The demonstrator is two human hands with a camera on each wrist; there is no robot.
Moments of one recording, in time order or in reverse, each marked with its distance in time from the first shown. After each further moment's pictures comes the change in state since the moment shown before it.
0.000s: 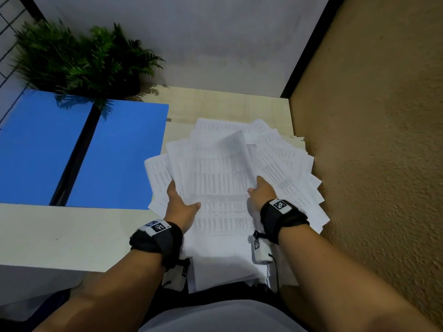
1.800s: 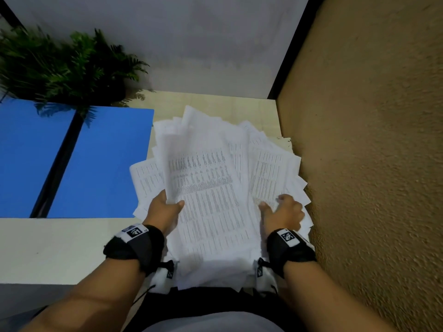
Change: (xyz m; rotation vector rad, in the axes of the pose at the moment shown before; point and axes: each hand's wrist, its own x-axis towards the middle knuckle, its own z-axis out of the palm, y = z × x) left_hand 0.020 -0.002 -0.005 -0.160 -0.091 -0.034; right_hand -0.032 0.060 -0.029 -0.074 0.556 0.047
